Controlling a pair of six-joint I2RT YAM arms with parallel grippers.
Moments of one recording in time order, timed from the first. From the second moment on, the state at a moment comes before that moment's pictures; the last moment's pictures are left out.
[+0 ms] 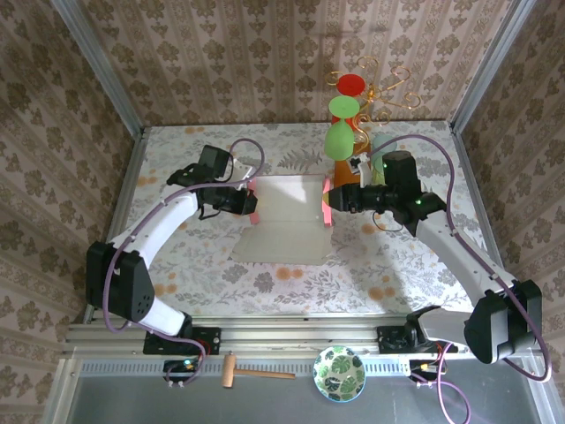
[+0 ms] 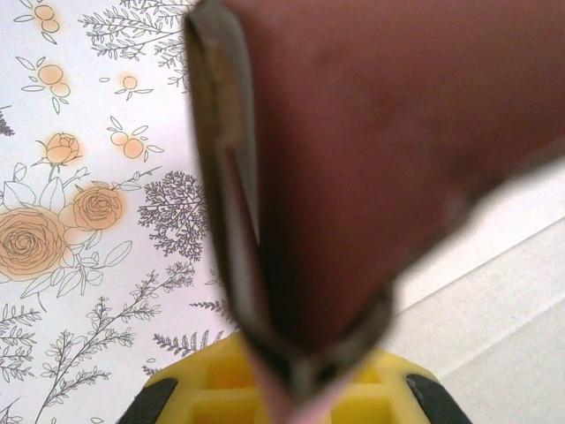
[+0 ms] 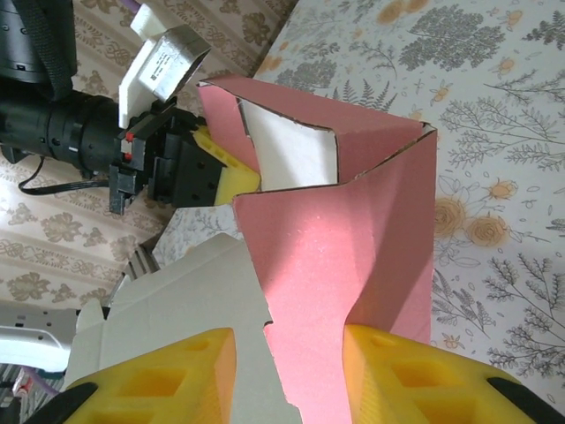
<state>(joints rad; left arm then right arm) -0.42 1.50 1.22 -0.77 0.45 -0.04 0.28 1.24 0.99 -0.34 -0.74 0.34</state>
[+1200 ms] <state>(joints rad) -0.32 1.62 1.25 -0.73 0.55 0.01 0.23 1.36 1.01 -0.27 -0.73 0.31</state>
